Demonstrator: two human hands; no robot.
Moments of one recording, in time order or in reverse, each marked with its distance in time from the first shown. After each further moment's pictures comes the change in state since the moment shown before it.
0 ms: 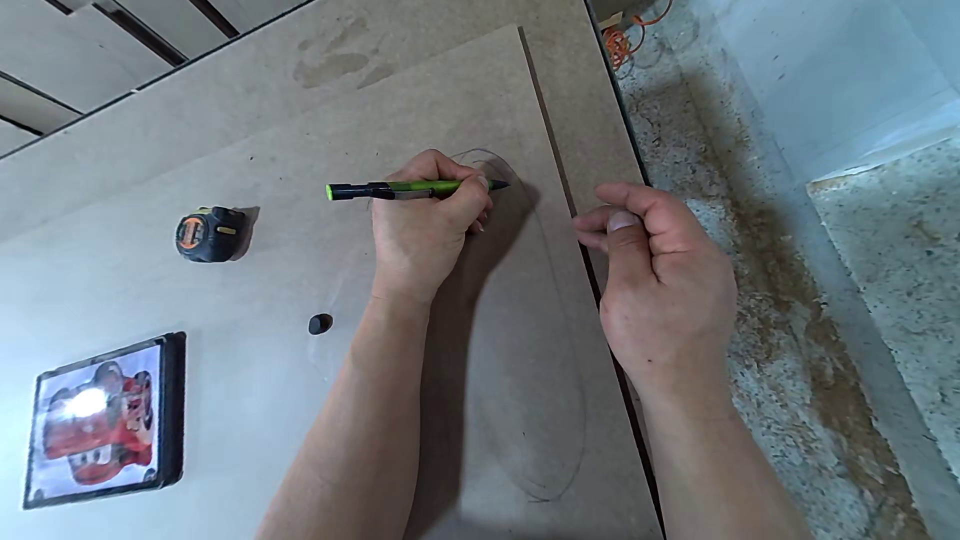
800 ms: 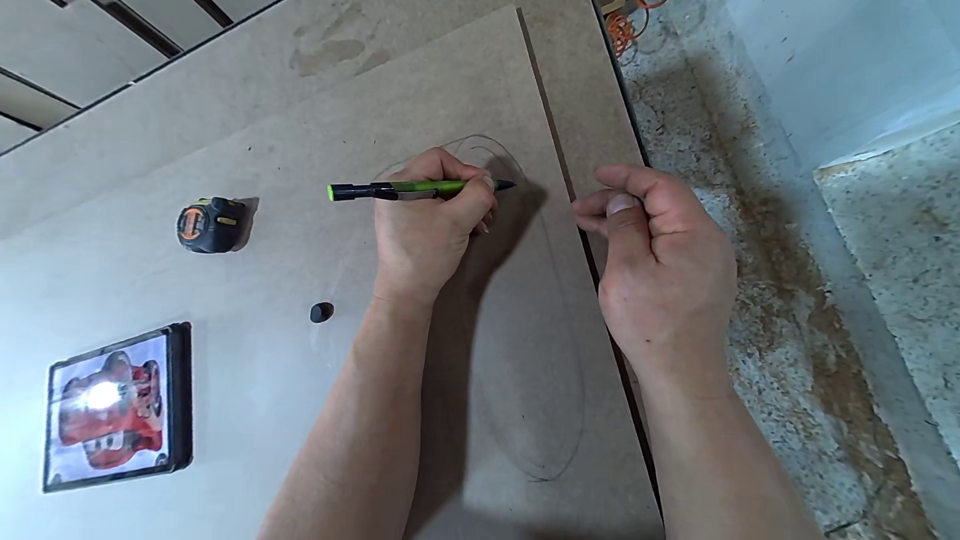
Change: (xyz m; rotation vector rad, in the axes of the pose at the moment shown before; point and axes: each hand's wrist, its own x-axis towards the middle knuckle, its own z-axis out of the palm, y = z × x) left_hand -0.012 0.003 0.001 -0.014 -0.038 0.016; right_hand 0.003 0.000 0.001 0.026 0.011 -0.002
